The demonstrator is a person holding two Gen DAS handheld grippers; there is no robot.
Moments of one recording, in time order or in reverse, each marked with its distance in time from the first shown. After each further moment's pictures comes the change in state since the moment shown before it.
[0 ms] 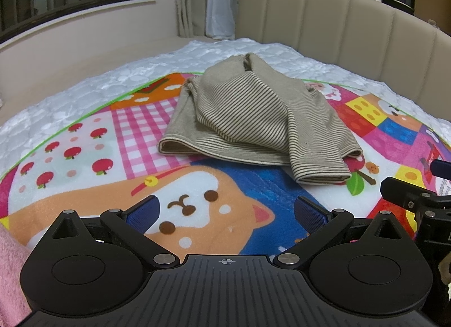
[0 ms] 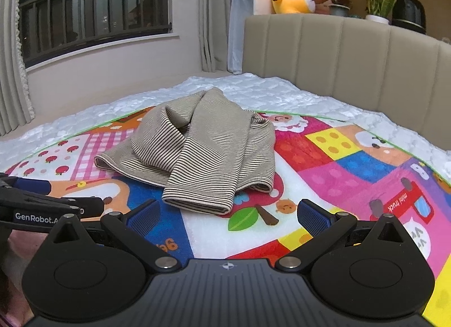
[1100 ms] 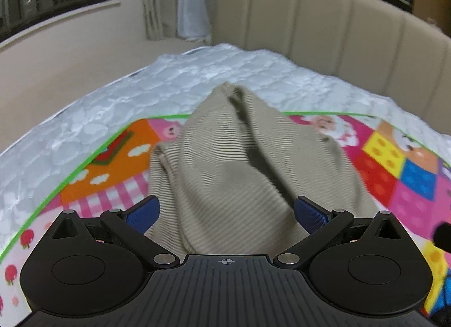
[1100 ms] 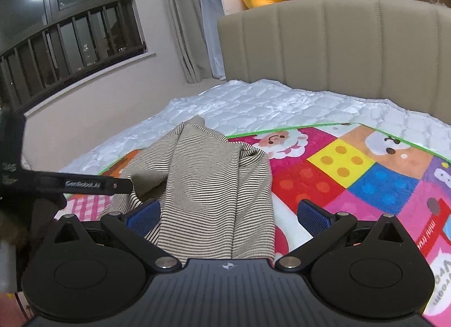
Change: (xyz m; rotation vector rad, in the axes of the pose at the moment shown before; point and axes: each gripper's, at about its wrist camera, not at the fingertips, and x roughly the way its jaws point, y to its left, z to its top) left arm 0.132 0.014 0.144 0.066 0.063 -0.099; right arm 0.081 -0.039 0.082 0.191 0.014 0.032
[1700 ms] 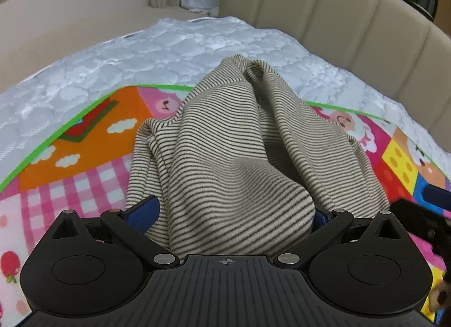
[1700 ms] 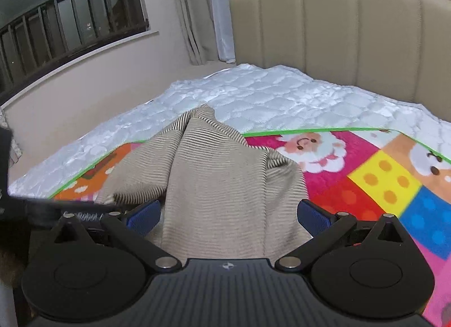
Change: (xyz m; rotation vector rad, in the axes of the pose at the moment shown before) left arm 0.065 0.028 0.006 -0.110 0.084 -0.095; right arm 0.103 0.031 0.033 -0.031 0.081 0.007
